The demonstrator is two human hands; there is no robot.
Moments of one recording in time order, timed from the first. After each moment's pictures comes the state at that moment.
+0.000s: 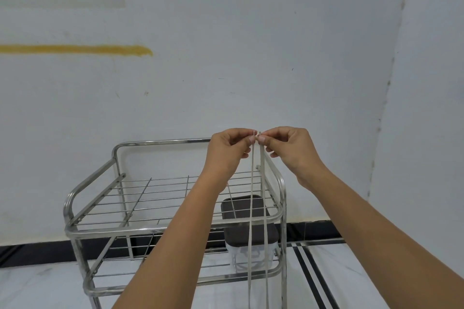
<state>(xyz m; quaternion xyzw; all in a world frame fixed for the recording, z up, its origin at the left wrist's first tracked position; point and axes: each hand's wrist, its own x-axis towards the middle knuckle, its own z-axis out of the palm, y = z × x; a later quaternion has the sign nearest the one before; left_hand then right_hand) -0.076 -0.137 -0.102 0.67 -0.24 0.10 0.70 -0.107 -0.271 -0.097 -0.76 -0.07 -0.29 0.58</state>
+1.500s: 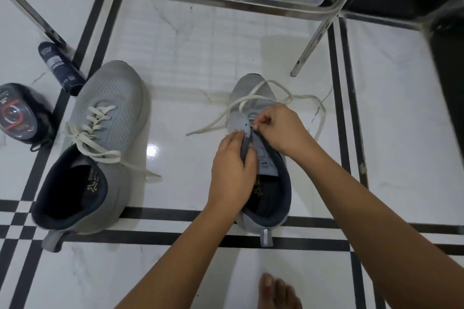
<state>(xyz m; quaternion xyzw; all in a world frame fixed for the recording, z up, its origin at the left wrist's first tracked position) -0.233 -0.129 -0.504 0.84 0.04 -0.10 0.52 -0.166 -0.241 -0.487 -0.94 0.08 0.16 0.29</state>
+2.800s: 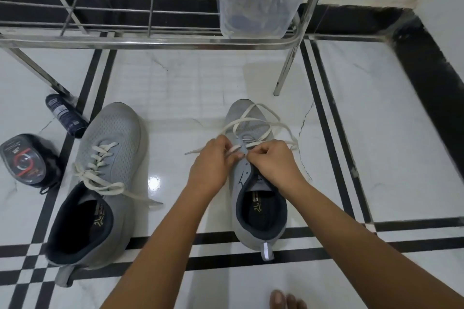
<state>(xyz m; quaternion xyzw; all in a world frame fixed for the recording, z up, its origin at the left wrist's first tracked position) -0.179 -0.104 -0.515 0.91 -0.06 -0.19 0.37 -0.205 -0.232 -0.486 -0.84 0.25 0.11 0.47</state>
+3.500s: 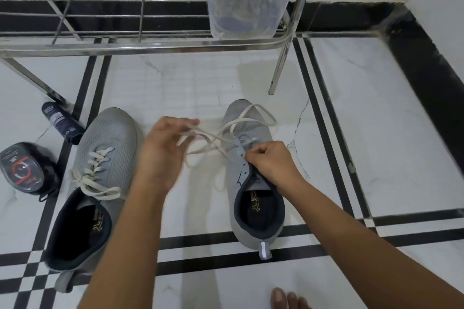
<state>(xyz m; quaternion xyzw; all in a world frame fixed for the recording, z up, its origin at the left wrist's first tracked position) -0.164 -0.058 -0.467 0.51 0.09 -0.13 0.85 -0.208 -0.238 -0.486 -0.81 0.28 0.12 0.51</state>
